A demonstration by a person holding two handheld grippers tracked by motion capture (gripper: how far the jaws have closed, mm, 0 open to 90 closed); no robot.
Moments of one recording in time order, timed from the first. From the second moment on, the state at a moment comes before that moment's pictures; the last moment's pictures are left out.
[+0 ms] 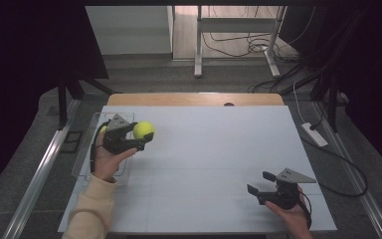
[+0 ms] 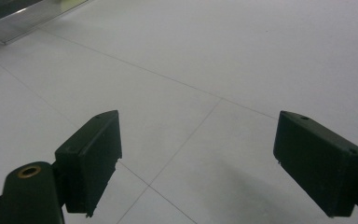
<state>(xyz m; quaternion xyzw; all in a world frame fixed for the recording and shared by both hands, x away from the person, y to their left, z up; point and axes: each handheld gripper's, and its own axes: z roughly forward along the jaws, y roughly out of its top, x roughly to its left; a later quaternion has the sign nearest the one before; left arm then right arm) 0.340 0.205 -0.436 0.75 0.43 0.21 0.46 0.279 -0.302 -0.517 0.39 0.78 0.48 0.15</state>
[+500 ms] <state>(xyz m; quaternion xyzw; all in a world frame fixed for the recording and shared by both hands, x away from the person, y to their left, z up) 0.334 0.227 -0.435 0.74 0.45 0.22 0.45 0.279 -0.301 -0.517 0.39 0.78 0.48 0.15</state>
